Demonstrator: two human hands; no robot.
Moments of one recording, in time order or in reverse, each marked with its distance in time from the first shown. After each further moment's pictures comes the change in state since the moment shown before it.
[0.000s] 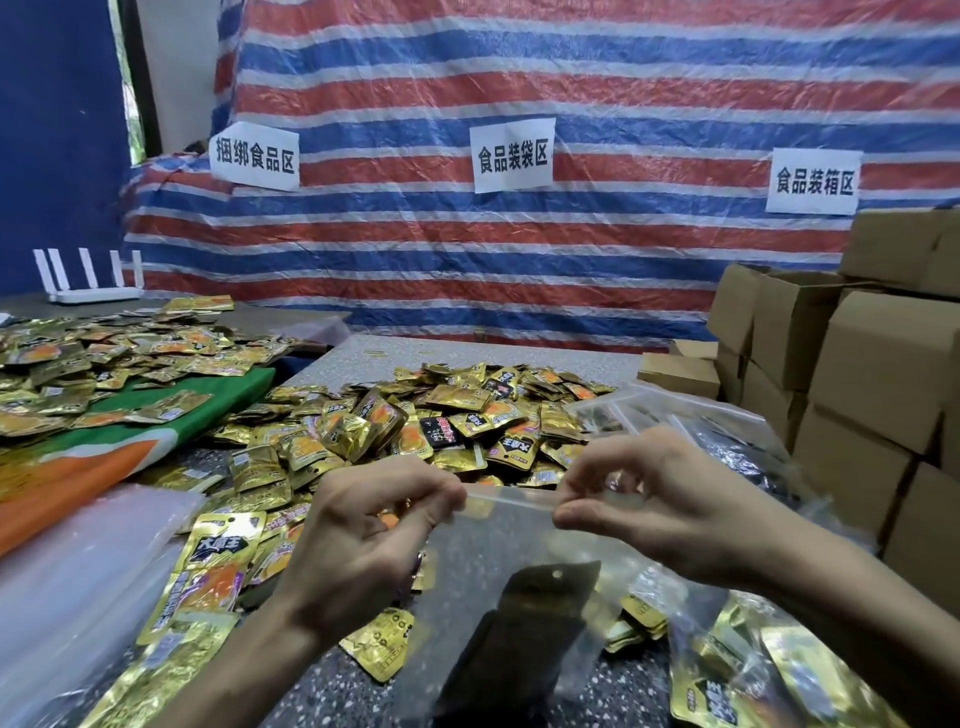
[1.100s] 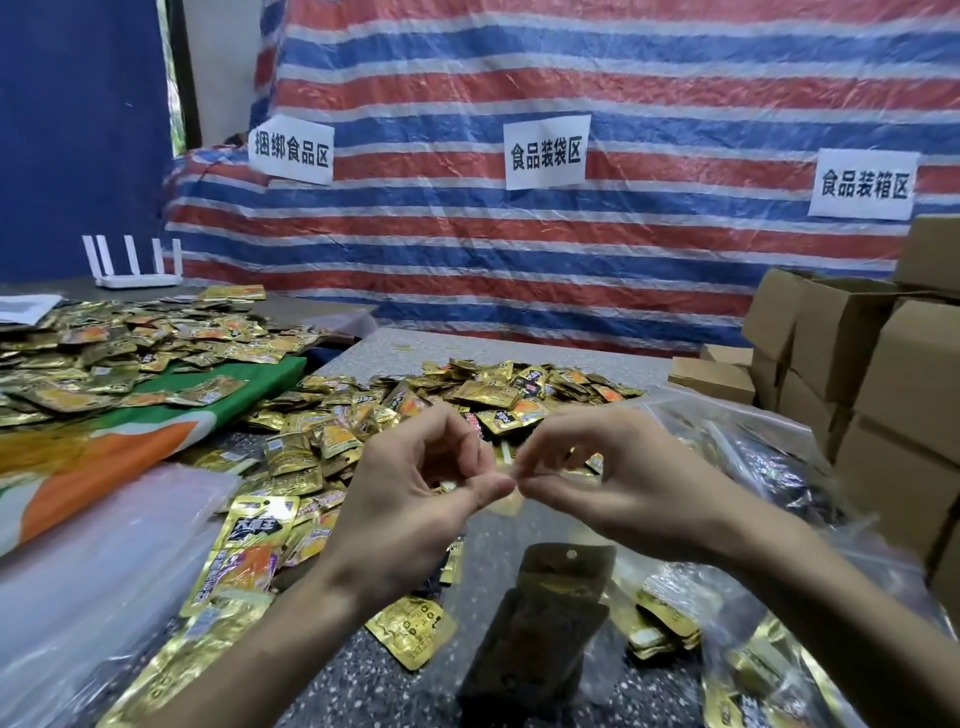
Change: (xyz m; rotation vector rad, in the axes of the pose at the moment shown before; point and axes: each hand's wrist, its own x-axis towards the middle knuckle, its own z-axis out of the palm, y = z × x) left_hand 0.011 0.006 -0.004 -0.280 0.020 -0.191; right_hand 0.039 -0.022 0.021 -0.035 0.024 -0.157
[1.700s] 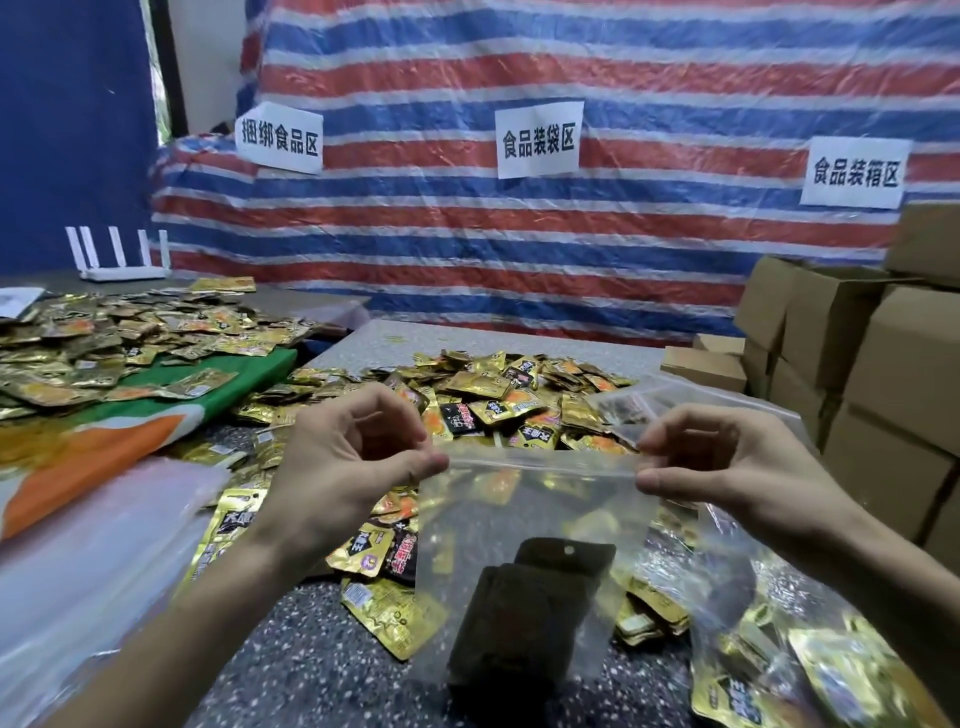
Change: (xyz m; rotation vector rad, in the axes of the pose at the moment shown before) left_hand 0.006 -0.011 -0.032 -0.120 -0.011 -0.118; right_hand -0.055 0.051 -0.023 0.705 0.240 0.385
